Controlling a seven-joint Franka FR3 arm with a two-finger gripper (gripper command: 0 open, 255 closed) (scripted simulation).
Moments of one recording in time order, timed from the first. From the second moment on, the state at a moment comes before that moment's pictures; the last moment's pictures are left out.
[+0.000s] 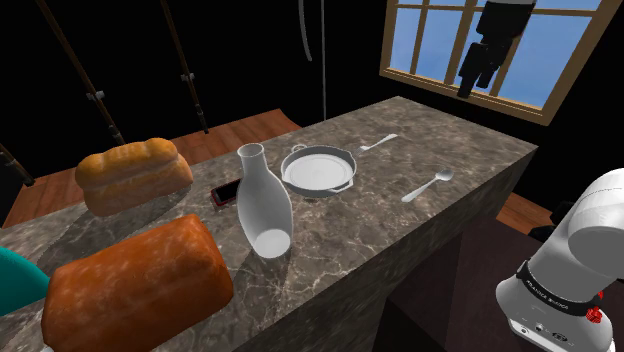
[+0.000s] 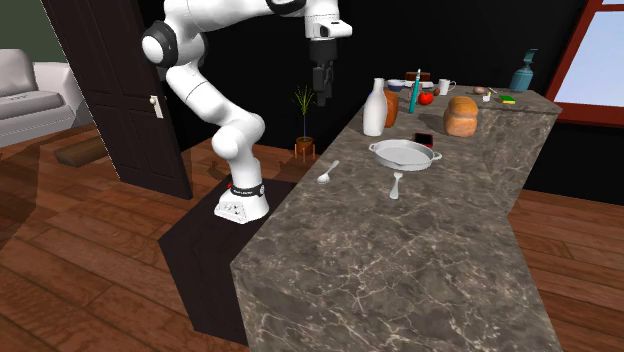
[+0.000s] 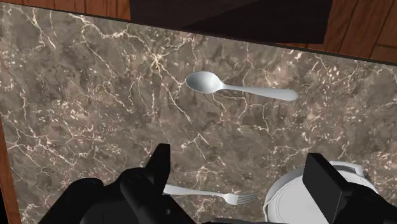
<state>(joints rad) -0.01 -0.81 -0.06 -2.27 -0.01 1.53 -0.04</state>
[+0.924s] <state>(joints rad) -0.06 -0.72 -0.10 -2.59 -0.03 1.77 0.00</state>
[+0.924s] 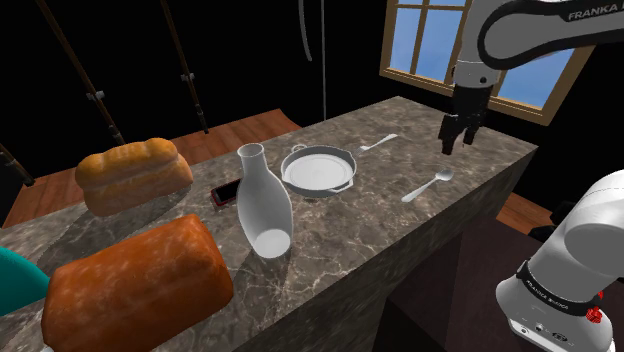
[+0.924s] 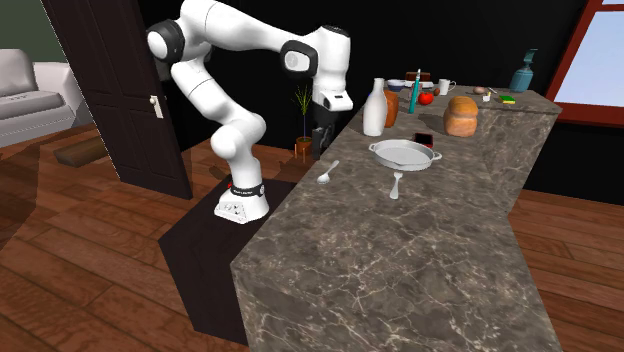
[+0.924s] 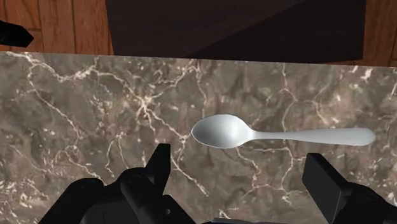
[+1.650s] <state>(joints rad) -0.08 -0.63 -0.12 -2.75 -0.03 1.96 0.02</state>
